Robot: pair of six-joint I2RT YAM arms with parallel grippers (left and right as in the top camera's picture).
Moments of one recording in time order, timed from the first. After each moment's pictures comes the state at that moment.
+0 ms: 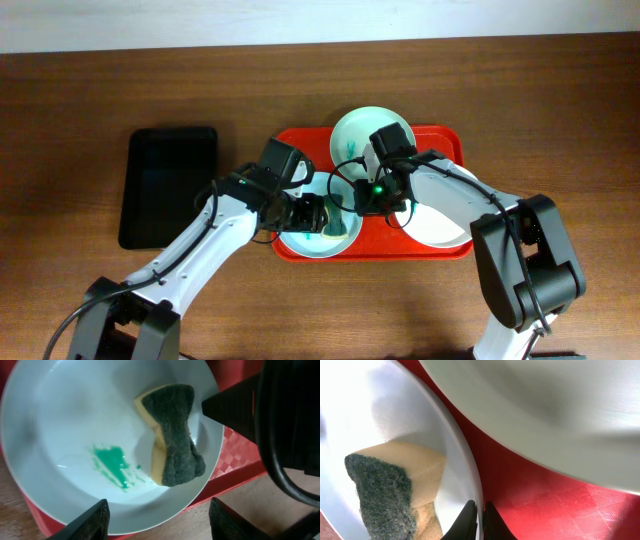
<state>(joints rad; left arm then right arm) -0.48 1.62 1.07 -0.67 0.30 -0.37 0.36 1.91 1.14 -0.57 -0.37 0.29</state>
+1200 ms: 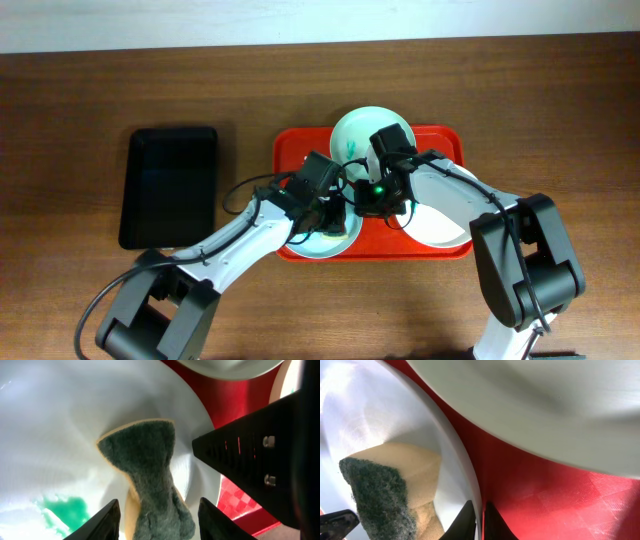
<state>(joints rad) -0.63 1.75 1.06 -0.44 0.13 -0.50 0.36 1.91 1.14 -0.58 -0.38 0.36</state>
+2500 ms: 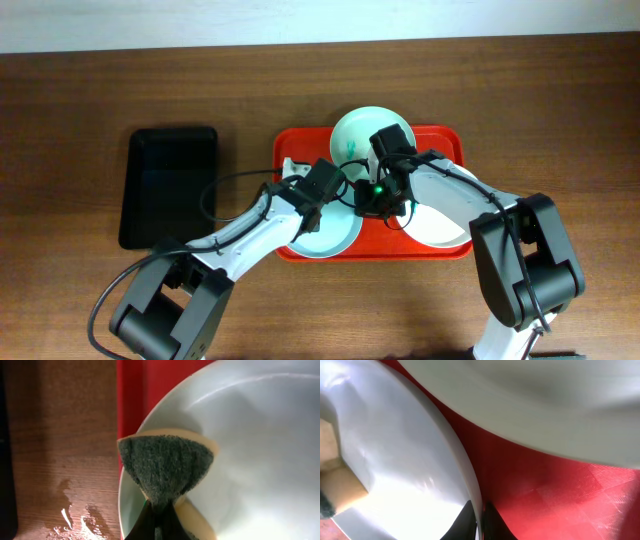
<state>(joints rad) -0.65 1.81 1.12 -0.66 -0.38 -0.55 0.36 1.91 1.14 -0.59 -0.39 0.39</state>
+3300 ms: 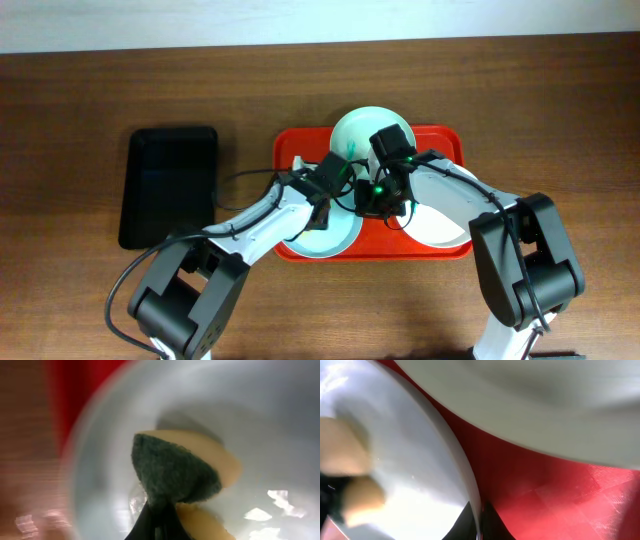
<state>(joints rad) -0.65 1.90 1.19 -0.72 -0.34 -0.55 0.36 1.92 1.14 -0.59 -0.38 0.39</state>
